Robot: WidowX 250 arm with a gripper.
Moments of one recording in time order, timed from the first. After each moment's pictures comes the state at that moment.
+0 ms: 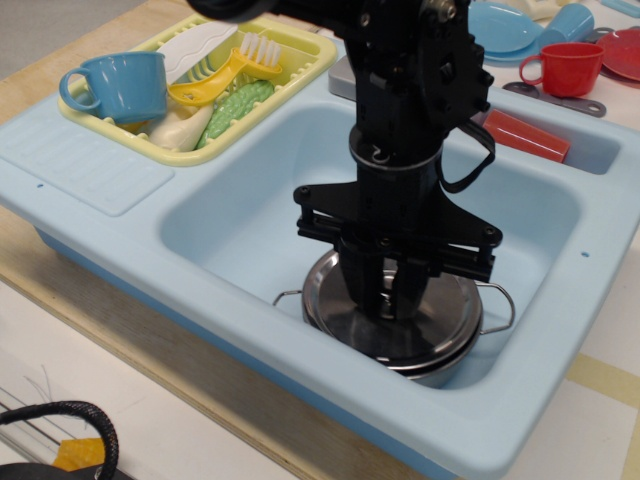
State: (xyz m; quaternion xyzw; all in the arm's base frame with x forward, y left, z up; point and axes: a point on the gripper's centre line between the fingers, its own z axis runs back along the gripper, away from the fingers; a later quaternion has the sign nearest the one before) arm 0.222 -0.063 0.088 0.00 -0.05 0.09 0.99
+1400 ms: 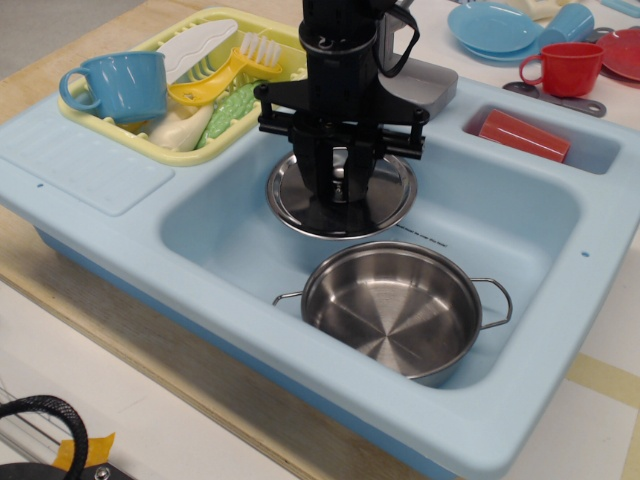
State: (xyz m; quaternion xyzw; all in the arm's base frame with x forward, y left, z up) arm 0.284 0.002 0.095 0.01 -0.07 0.12 0.99
